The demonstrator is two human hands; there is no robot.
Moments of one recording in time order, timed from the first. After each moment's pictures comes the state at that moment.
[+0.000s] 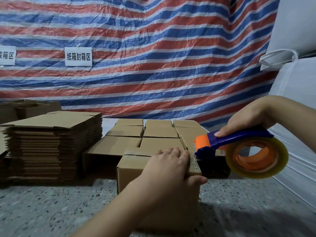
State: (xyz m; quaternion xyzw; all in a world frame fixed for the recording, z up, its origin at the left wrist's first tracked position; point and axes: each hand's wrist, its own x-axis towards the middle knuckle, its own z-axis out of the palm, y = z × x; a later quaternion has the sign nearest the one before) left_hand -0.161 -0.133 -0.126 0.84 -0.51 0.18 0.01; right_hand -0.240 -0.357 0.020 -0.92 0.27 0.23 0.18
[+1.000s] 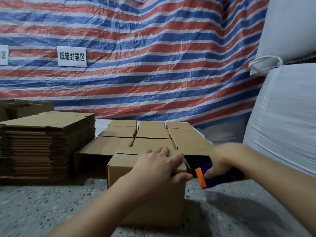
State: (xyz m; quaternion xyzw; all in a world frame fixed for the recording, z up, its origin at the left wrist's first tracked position) left_hand -0.163 -0.133 -0.125 0.84 -0.52 0.18 -0.01; right_hand -0.236 -0.336 -0.084 -0.93 0.28 0.16 -0.18
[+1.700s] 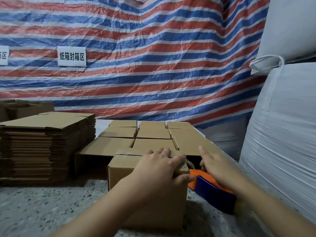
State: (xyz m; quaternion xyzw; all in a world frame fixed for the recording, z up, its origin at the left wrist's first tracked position) left_hand -0.158 -0.135 -0.130 0.83 -0.52 0.18 0.01; right_hand -0.240 -0.330 -0.150 -0.89 0.29 -0.20 0.30
